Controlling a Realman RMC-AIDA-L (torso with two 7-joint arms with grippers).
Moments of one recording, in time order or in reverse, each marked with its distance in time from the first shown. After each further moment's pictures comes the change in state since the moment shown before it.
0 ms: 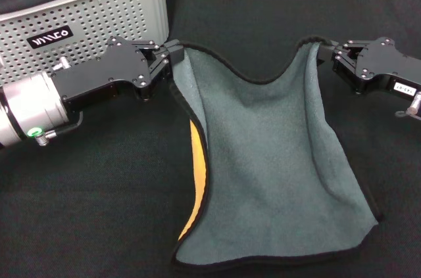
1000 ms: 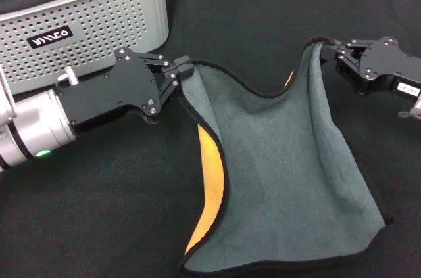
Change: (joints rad) left arm 0.038 -0.035 0.002 0.003 0.006 0.049 0.317; right arm -0.003 -0.002 0.017 0.001 -0.009 -0.015 0.000
